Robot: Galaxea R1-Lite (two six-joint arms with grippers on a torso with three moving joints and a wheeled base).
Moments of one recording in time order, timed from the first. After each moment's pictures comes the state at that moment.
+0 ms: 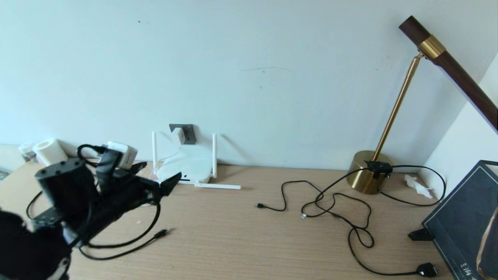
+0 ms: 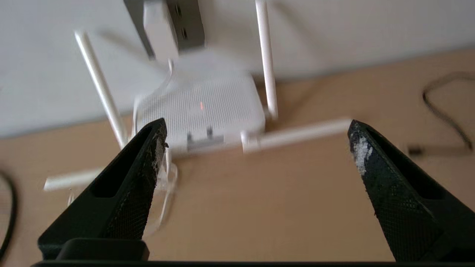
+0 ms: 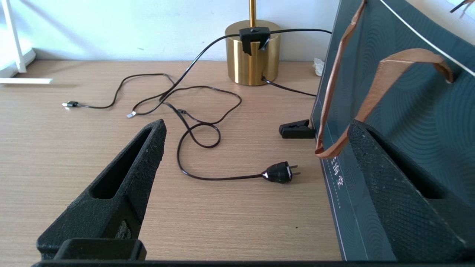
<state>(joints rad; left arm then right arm) -0.13 1.76 -0.37 -1.28 -0.12 0.22 0.00 0.00 0.00 -0.04 -0.03 0.04</state>
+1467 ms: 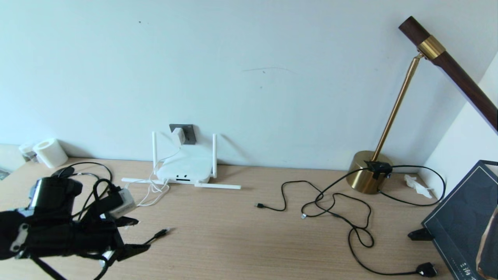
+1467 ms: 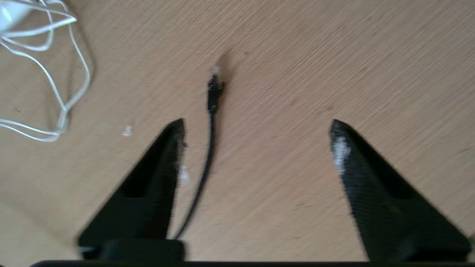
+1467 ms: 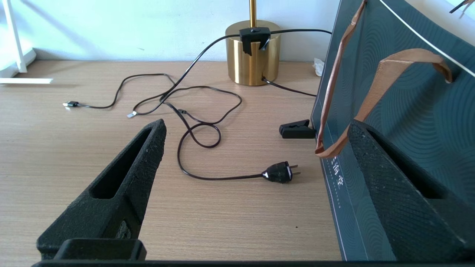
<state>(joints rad) 0.18 1.72 -0.58 -0.20 -0.45 0.95 0.00 0.00 0.00 -0.04 -0.03 0.04</state>
